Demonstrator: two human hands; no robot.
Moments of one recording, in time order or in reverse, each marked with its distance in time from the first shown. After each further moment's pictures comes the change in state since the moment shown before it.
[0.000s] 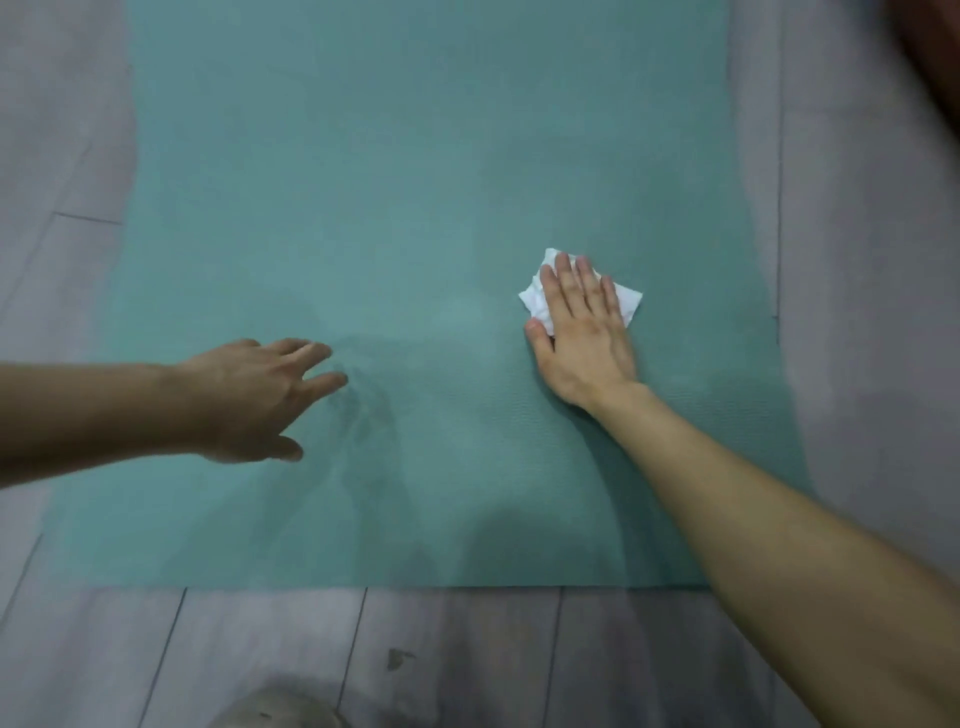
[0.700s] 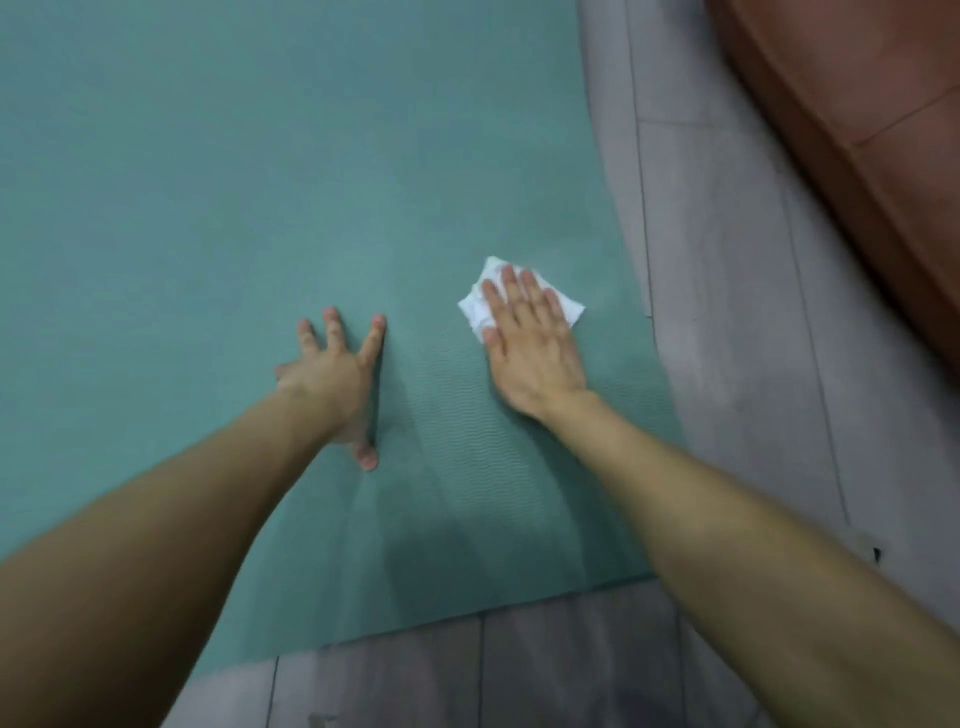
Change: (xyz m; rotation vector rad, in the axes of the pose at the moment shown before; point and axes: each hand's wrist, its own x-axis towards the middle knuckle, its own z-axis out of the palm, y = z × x) left_hand 0.141 0.081 -0.075 -0.544 0.064 -0.247; right_hand -0.011 0.047 -0.026 -0.016 0.023 0.117
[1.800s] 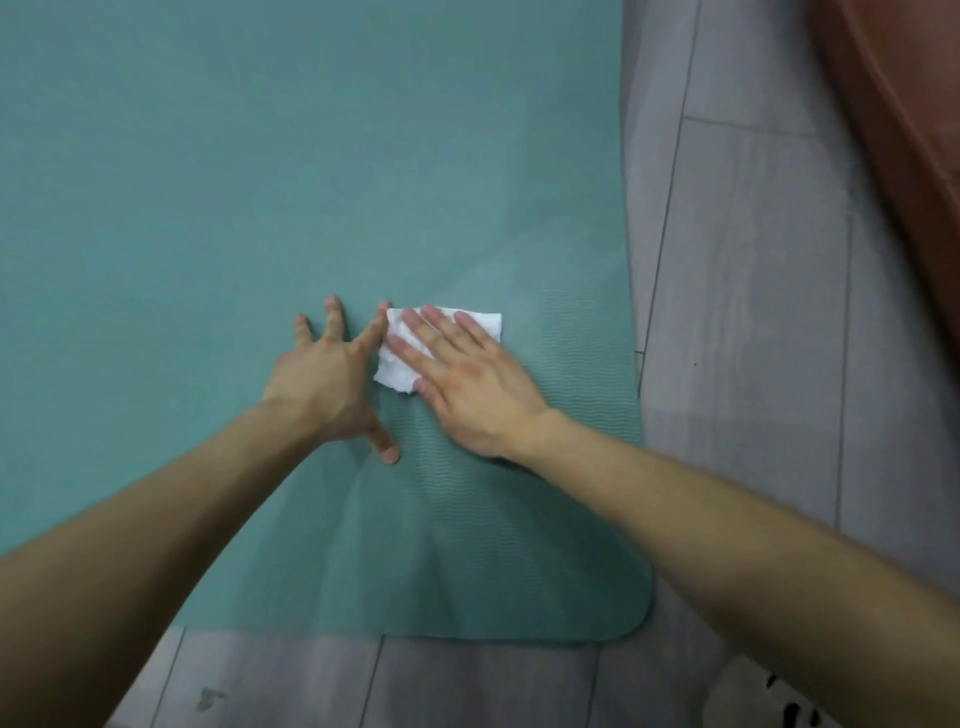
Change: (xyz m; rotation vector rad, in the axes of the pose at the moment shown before) left_hand -0.004 0.064 -0.008 -0.189 0.106 -0.186; right_hand 0.002 0.014 0.000 -0.054 -0.143 -0.701
